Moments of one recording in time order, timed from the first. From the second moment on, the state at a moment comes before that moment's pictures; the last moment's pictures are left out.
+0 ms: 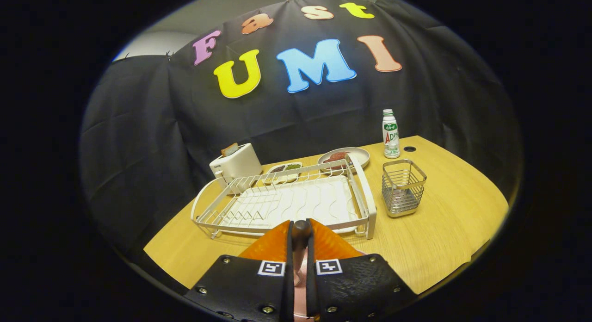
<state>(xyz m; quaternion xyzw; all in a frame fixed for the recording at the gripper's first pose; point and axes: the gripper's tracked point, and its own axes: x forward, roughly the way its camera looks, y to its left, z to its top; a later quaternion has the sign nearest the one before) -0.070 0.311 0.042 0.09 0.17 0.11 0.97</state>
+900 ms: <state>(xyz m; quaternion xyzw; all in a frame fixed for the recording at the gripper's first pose) -0.059 0.143 0.239 0.01 0.02 0.00 1.00</state>
